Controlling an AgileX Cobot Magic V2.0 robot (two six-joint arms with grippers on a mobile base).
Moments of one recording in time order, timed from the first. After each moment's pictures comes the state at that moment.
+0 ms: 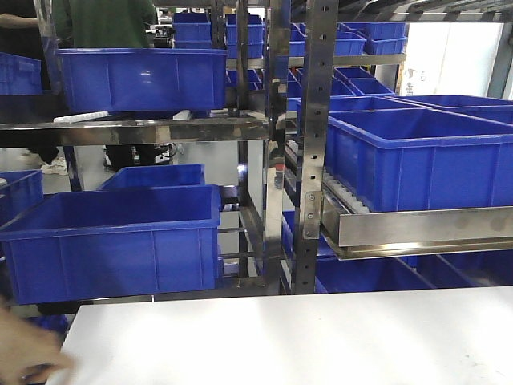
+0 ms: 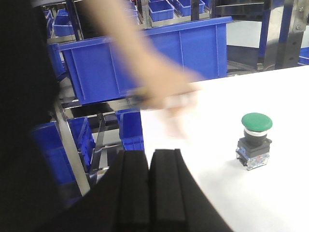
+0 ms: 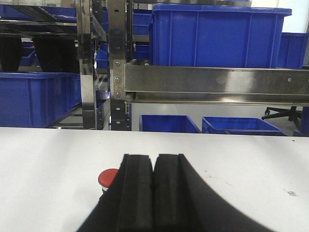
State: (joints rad) left arm -0.04 -0.01 0.02 0.11 0.28 -0.03; right arm 0.02 -0.01 0.03 0.07 0.10 -0.11
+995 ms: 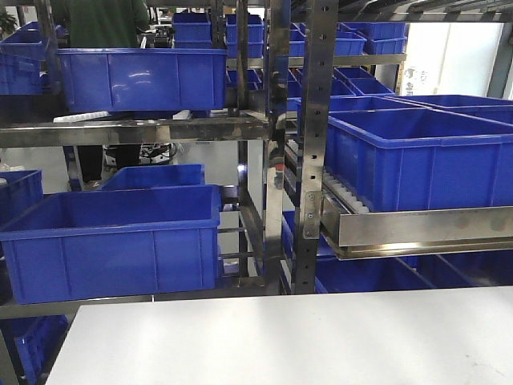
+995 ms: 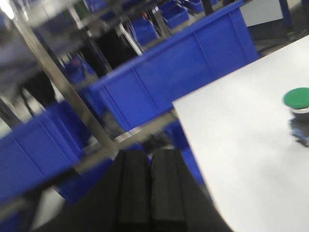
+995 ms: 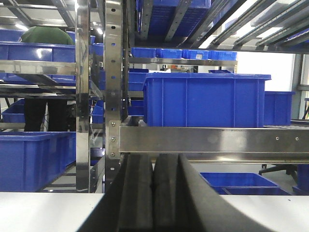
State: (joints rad) left arm -0.04 -0.01 0.02 0.42 0.17 0.11; right arm 0.02 -0.01 0.03 0.07 -0.13 -0.11
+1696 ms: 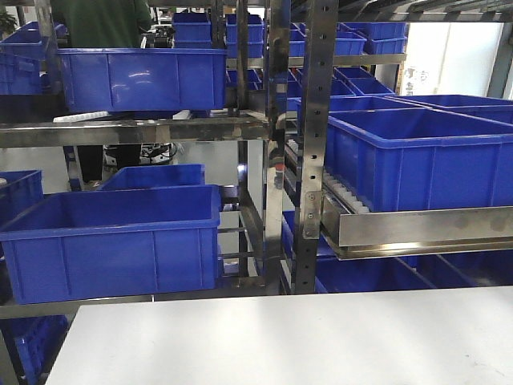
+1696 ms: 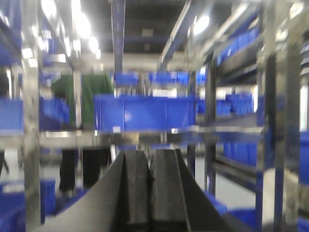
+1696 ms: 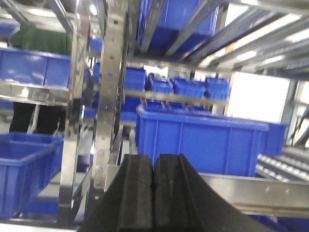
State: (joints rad) left arm -0.04 0.54 -0.50 -0.10 -0.17 0.05; right arm 0.02 0.51 -0.47 0.07 -0.09 -0.21
